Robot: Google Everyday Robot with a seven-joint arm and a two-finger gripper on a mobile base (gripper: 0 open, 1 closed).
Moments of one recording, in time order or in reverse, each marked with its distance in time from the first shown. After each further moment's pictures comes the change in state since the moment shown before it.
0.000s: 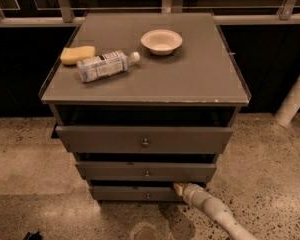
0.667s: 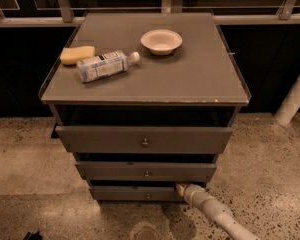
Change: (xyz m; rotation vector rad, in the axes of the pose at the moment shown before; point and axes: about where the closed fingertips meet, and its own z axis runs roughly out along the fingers) arm 0.009 -0.015 0.006 0.050 0.009 -0.003
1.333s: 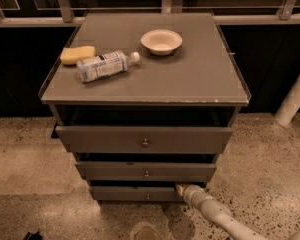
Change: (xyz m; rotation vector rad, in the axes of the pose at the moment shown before) arm 0.010 -0.011 0.008 0.043 0.015 -0.001
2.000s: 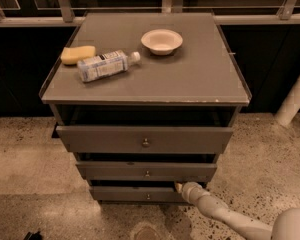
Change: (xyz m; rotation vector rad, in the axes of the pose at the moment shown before) arm -0.022 0.010 0.006 0.007 0.017 0.028
